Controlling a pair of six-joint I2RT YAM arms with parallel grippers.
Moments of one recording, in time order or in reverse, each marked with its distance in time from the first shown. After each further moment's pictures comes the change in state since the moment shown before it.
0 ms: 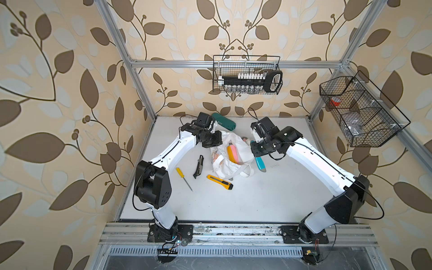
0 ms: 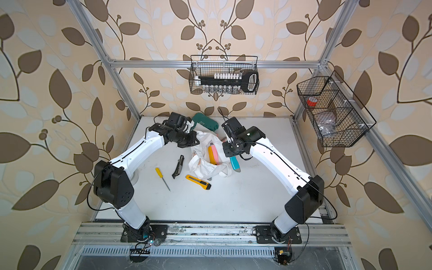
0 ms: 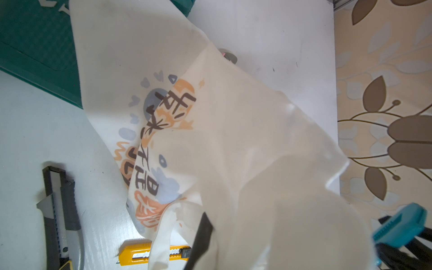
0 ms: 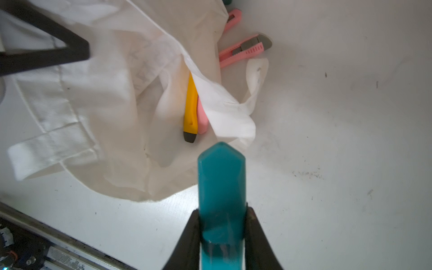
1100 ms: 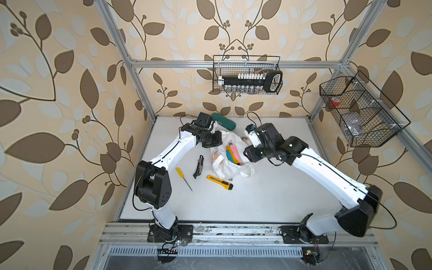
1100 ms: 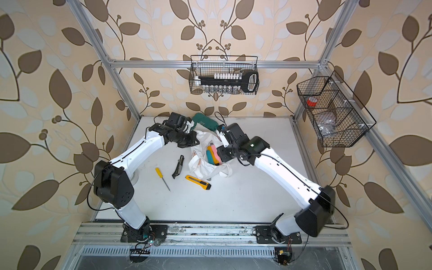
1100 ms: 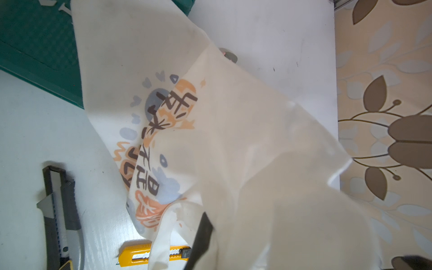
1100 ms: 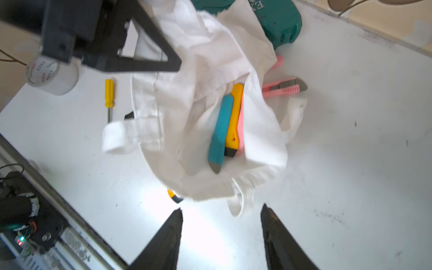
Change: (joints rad) left arm 0.000 0.004 0.003 -0.002 0.000 0.001; right arm 0.083 -0.260 -0.303 0.230 -0.062 -0.085
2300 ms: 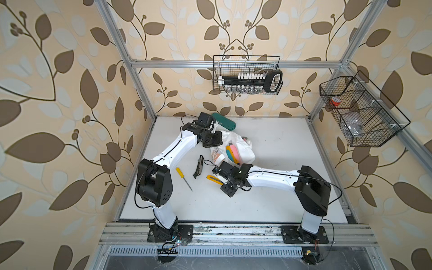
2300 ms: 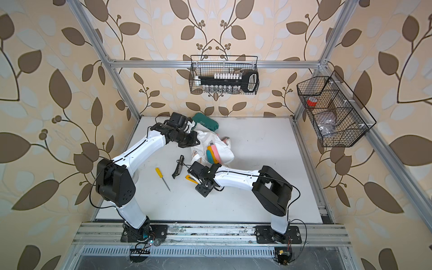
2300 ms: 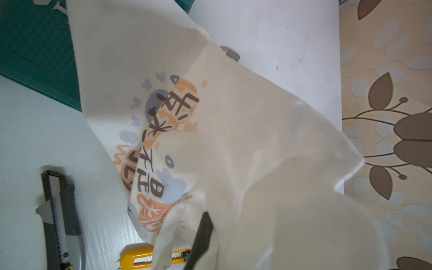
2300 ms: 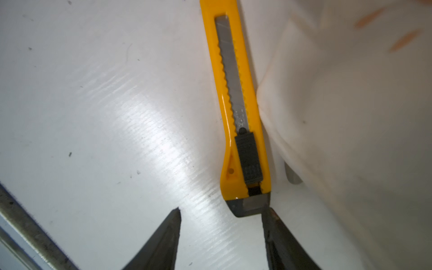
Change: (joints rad) left arm 0.000 0.021 0.009 0.000 0.001 0.014; right arm 0.306 0.493 -0.098 0.210 0.040 -0.099
